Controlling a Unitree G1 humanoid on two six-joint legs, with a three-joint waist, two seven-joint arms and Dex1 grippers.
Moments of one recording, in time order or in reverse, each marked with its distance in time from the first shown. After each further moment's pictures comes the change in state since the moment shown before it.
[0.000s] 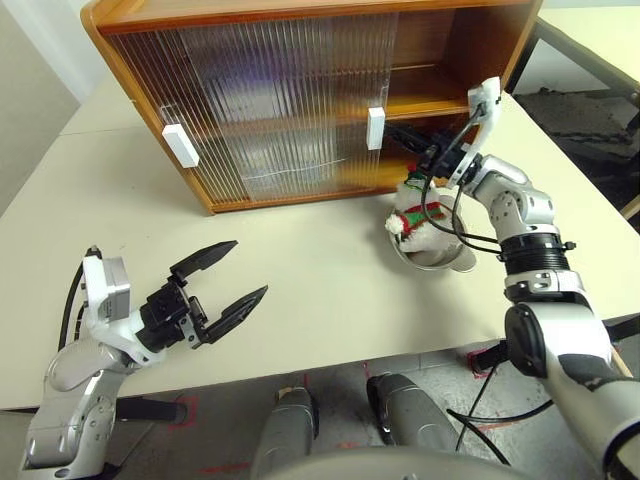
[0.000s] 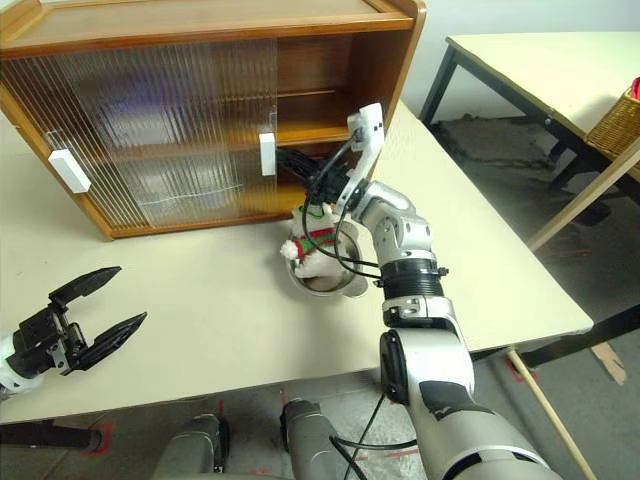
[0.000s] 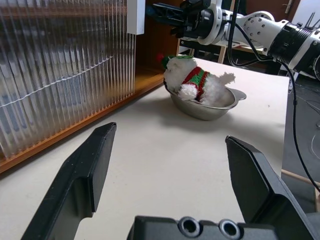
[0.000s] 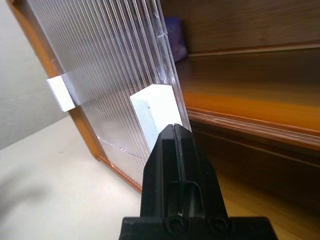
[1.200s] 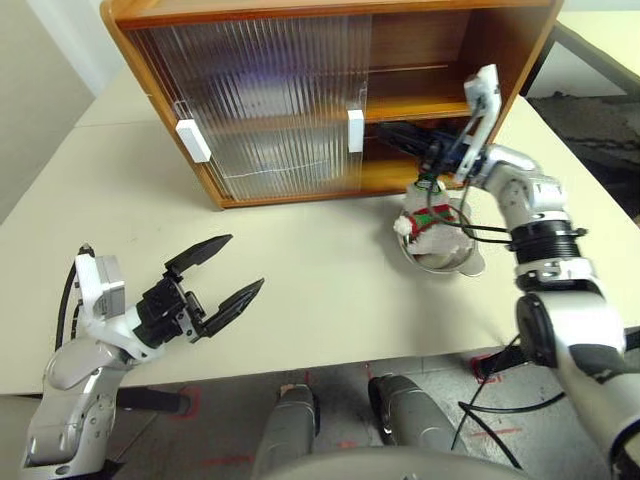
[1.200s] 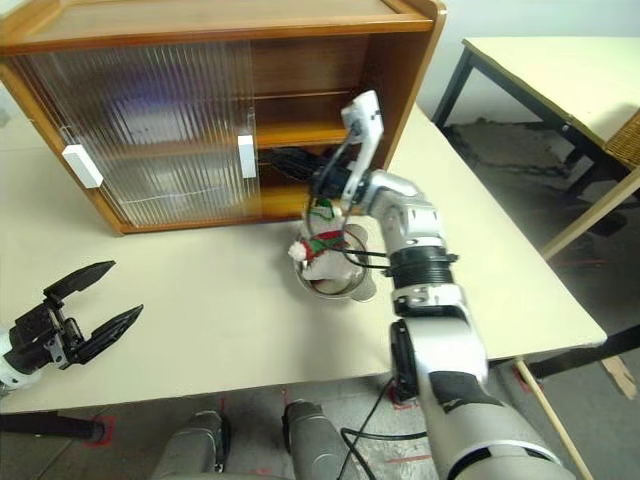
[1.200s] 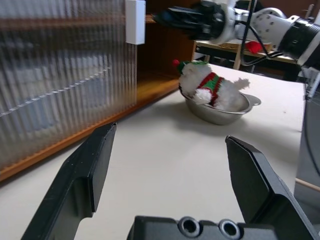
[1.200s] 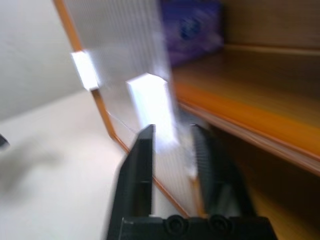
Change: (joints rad) left arm -0.015 -0.004 0.016 0.011 -0.008 -0.017 0.026; right arm -0.054 -0.139 0.048 0.040 -0.035 0.050 0.153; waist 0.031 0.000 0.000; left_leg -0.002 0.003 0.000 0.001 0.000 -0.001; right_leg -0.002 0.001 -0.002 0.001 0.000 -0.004
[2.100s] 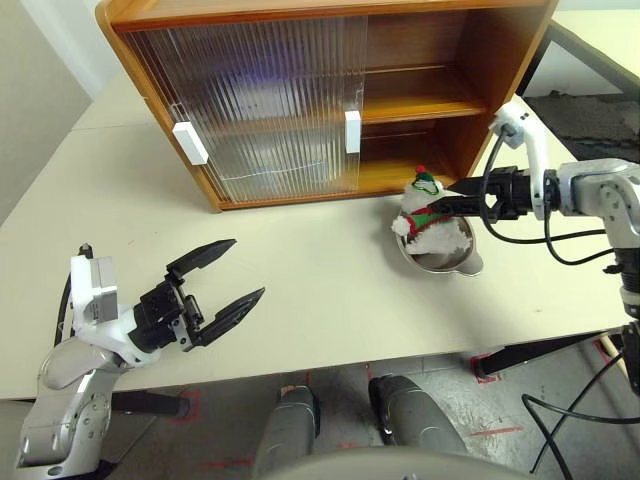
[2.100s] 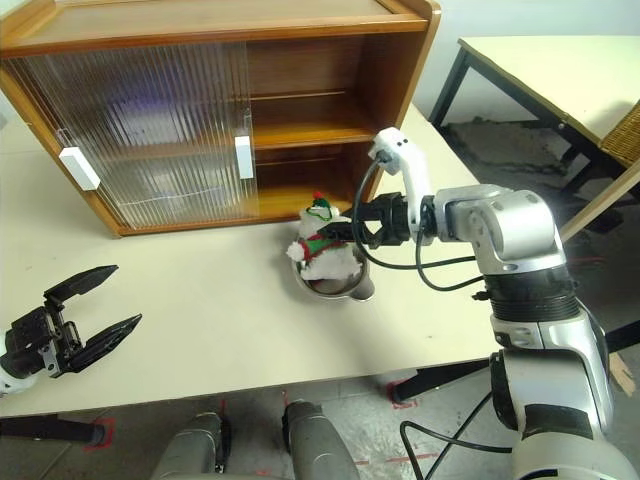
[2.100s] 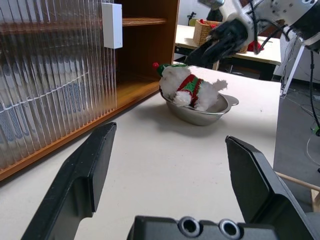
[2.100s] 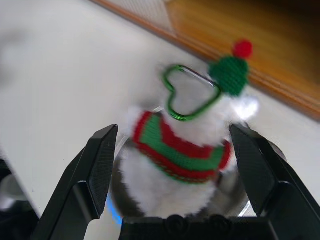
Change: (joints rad) left arm 0.007 0.019 -0.001 -0.009 -0.042 0.014 -0.077; right arm 0.153 -0.367 0.179 -0.550 0.010 0.784 -0.100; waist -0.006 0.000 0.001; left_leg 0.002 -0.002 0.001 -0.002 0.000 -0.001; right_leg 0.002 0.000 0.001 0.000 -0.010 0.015
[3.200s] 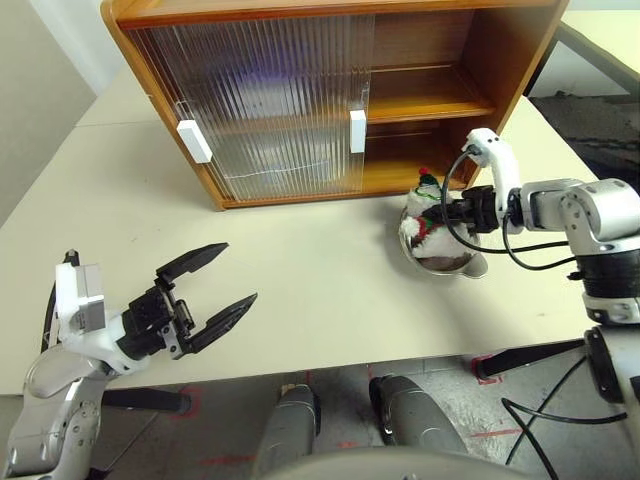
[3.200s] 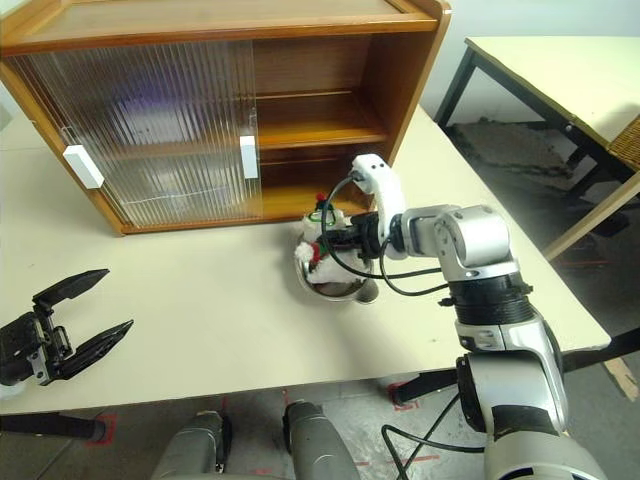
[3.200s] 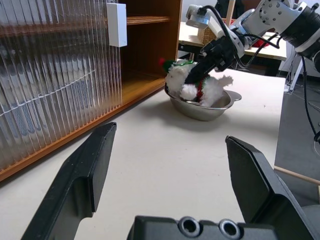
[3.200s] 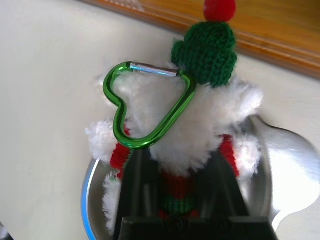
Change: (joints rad) left arm 0.033 0.005 0.042 -0.002 -0.001 -0.026 -0.029; right arm 0.012 0.124 -0.022 0.042 0.006 0.098 -0.186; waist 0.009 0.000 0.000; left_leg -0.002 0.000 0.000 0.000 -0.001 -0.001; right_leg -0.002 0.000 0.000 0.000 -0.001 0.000
